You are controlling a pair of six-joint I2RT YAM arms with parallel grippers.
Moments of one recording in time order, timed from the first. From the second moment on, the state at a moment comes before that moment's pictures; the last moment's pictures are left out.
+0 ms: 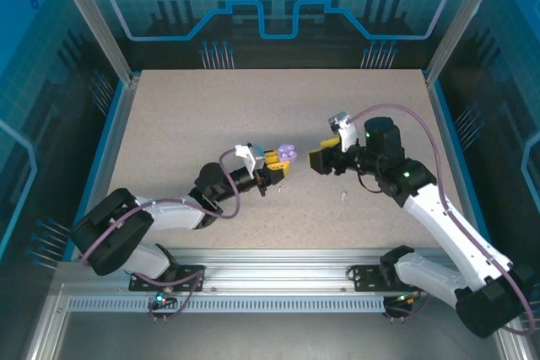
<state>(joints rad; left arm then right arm) -0.70 1.43 0.44 1.14 0.39 -0.17 0.43 0.98 0.91 -0.43 -0.47 0.09</state>
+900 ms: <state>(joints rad) -0.71 1.36 0.45 1.07 0.50 -0.17 0.32 1.21 1.01 -0.58 -1.03 -0.57</state>
